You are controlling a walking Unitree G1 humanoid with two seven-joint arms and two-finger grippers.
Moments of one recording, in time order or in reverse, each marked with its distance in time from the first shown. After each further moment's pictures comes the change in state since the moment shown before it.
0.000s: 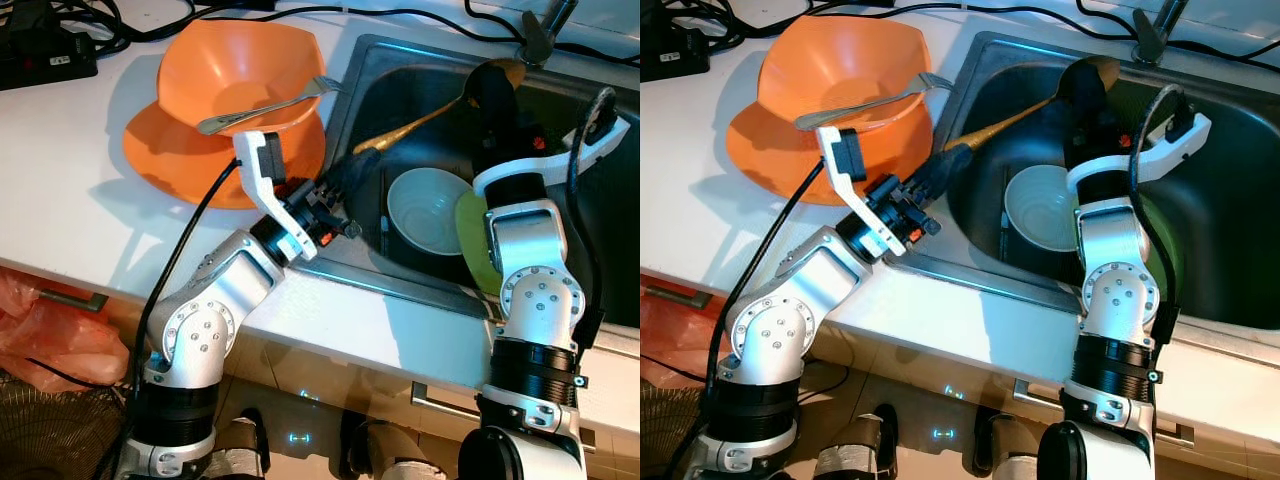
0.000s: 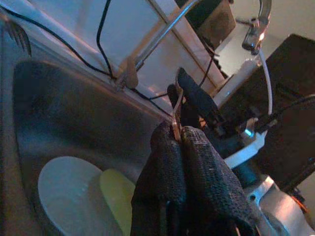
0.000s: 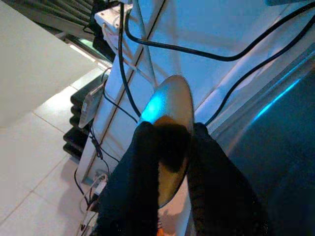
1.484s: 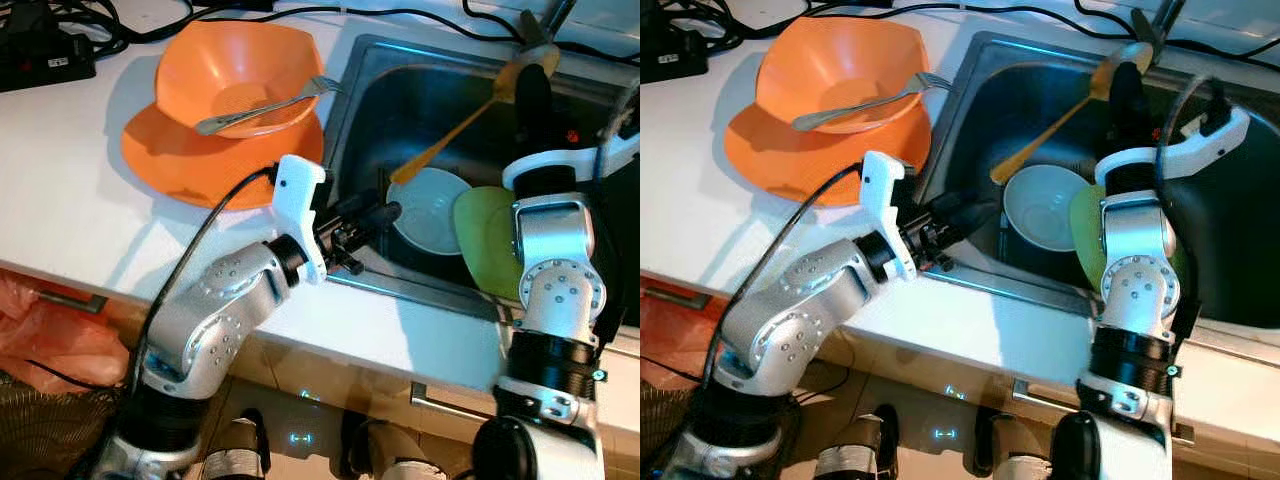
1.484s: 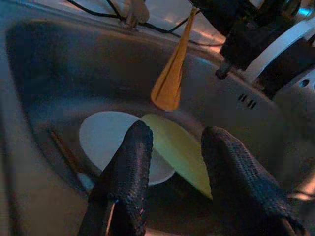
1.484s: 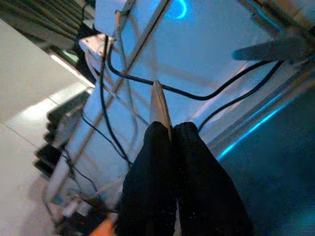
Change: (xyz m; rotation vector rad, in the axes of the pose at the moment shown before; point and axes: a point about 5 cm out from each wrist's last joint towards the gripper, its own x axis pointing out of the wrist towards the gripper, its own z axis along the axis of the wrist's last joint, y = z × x) left arm -0.001 0.002 -0.013 0.371 0.247 0.073; right arm 0.004 -0.008 0.024 -0.137 -0.075 -0.062
